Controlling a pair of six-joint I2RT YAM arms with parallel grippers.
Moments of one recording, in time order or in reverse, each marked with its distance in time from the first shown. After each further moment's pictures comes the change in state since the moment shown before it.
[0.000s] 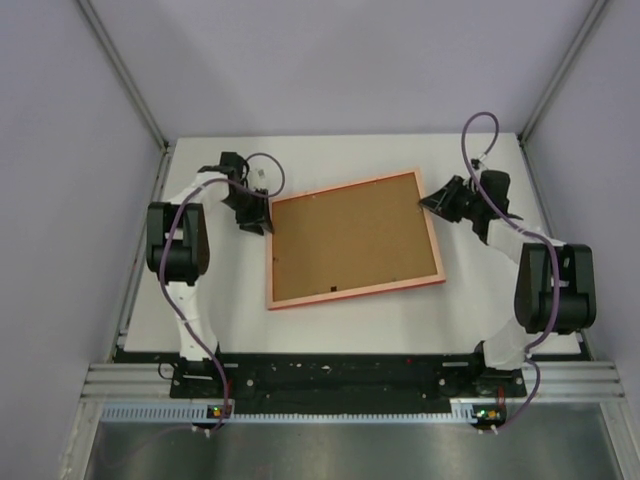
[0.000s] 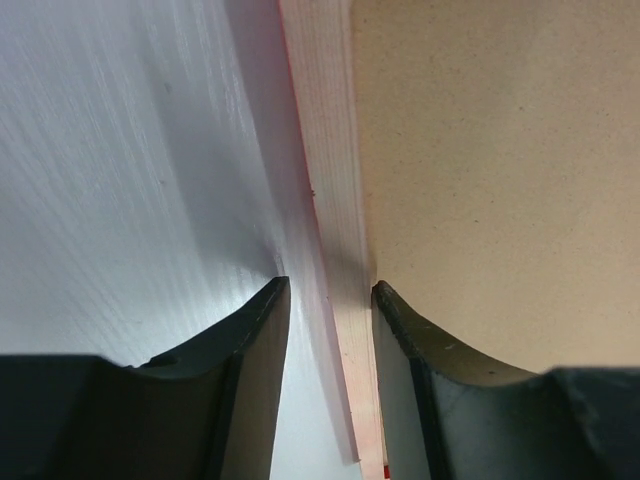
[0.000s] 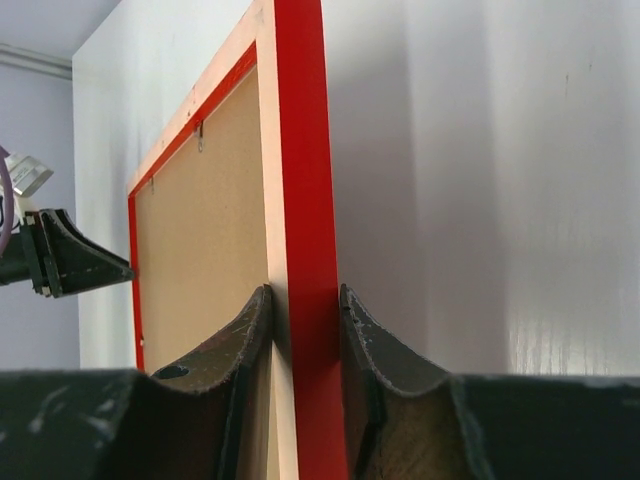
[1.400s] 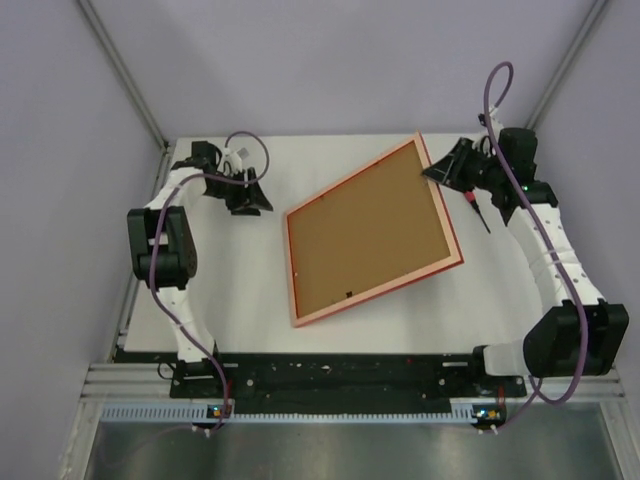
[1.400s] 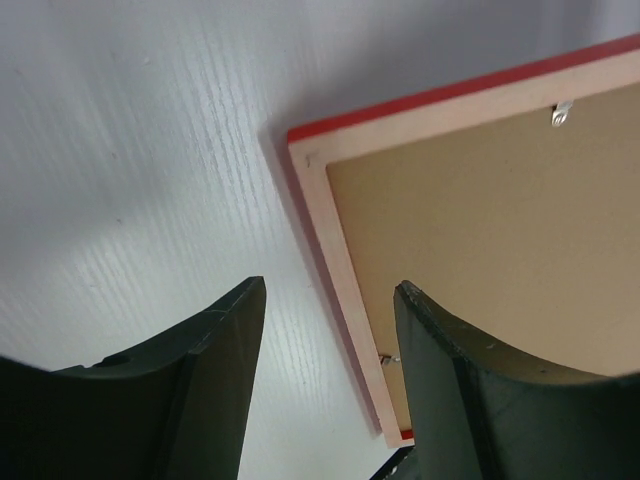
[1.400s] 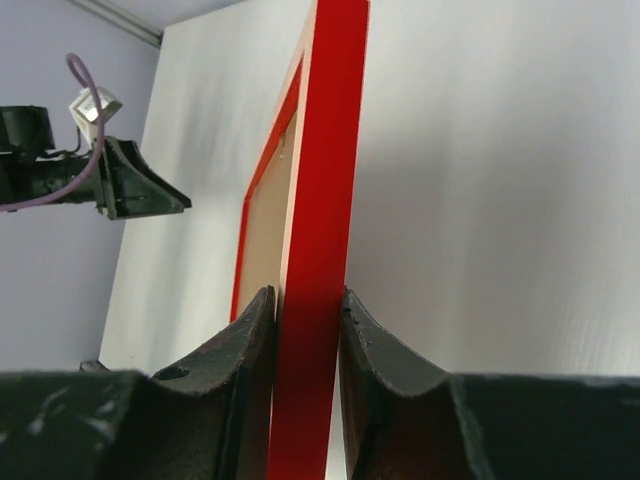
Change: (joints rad) left arm 0.118 -0.066 0.035 0.055 0.362 0.038; right arm 0.079 -0.268 0.391 -0.549 -0.007 -0.142
